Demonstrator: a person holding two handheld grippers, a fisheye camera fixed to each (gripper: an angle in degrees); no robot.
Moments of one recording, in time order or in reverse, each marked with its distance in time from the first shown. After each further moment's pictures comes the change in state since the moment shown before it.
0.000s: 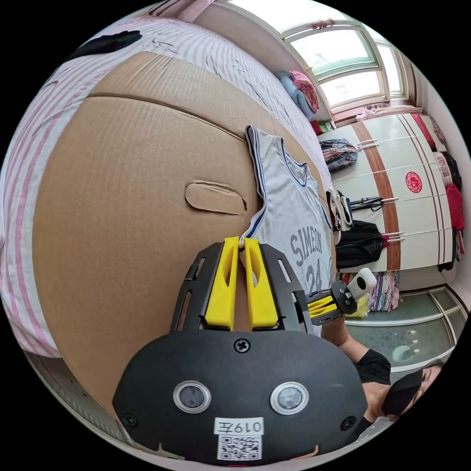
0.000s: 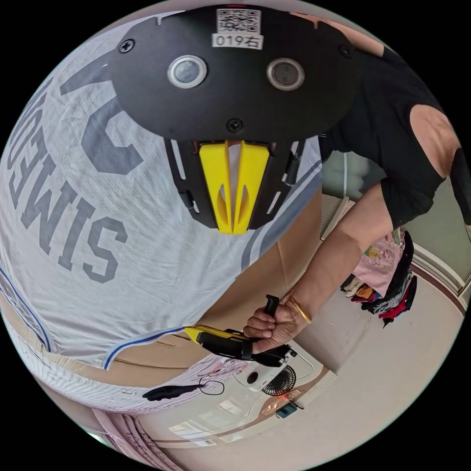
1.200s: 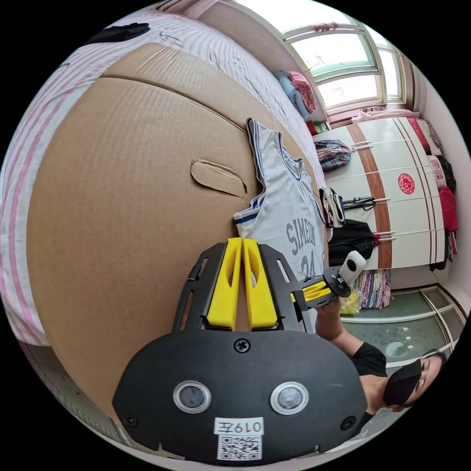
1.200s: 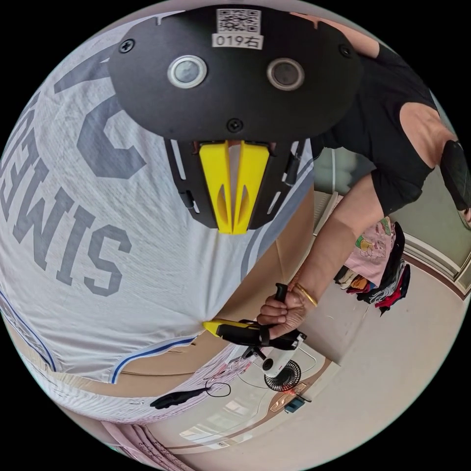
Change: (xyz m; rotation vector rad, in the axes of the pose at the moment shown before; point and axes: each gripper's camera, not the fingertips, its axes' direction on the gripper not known) left arm -0.019 -0.009 -0.016 -0.008 0.055 -0.013; right arm 0.053 0.024 -0.135 0.000 -0.062 0.048
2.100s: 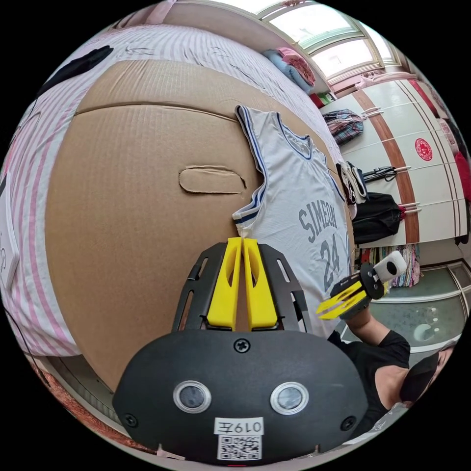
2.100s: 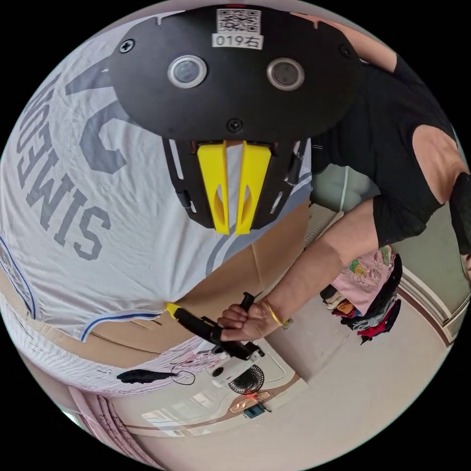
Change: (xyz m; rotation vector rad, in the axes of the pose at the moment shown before) left arm 0.016 -0.039 0.007 -0.091 -0.179 0.123; right arm -0.113 0.025 -0.112 -0.005 0.043 -0.226
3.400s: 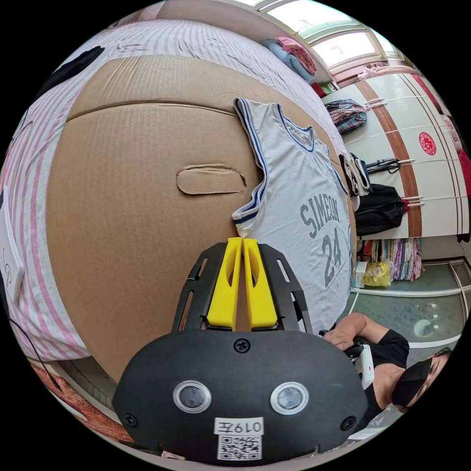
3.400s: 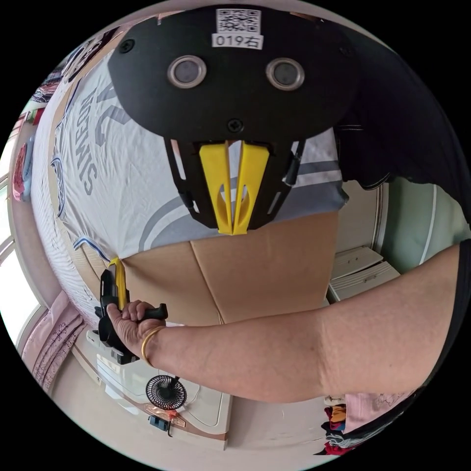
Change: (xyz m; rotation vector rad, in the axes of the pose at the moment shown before) left arm -0.040 -0.049 -0.033 -0.065 -0.026 0.016; right arm -0.276 -0.027 0.139 -0.161 0.537 -0.345
